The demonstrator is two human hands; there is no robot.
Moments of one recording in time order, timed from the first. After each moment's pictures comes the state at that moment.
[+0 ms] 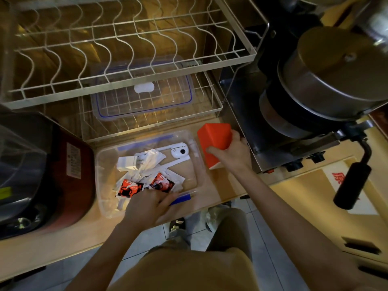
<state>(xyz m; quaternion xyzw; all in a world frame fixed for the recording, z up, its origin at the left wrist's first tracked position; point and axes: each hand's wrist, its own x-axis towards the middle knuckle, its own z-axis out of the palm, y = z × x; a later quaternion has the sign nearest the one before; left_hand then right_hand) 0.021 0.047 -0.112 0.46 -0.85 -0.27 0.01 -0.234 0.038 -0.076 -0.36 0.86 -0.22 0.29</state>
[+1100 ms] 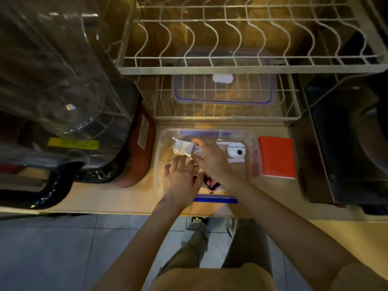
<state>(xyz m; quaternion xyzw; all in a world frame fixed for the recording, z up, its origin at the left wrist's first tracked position) 0.043 0.036 -0.110 0.64 -0.75 -0.17 0.01 -0.073 -0.018 -0.117 -0.71 0.61 -0.18 0.31</state>
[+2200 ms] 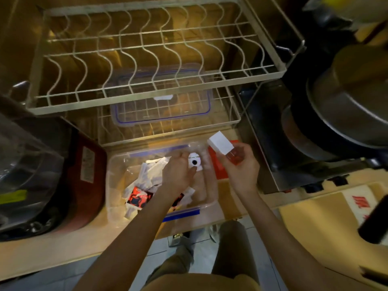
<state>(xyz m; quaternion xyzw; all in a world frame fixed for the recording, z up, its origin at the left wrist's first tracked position) -0.064 -0.028 -0.106 0.58 -0.75 -0.32 0.01 -0.206 0.039 -0.073 -0.34 0.78 -0.46 0.27</state>
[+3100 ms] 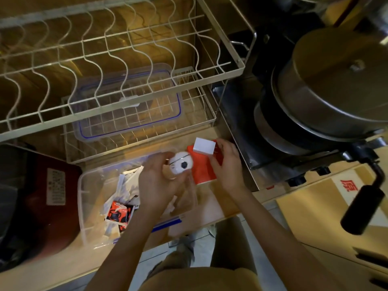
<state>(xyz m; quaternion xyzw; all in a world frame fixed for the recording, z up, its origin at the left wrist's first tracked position) -0.076 -0.005 -0.064 0.57 -0.73 -0.29 0.25 -0.247 0.030 -0.097 -0.43 0.79 -0.35 0.25</state>
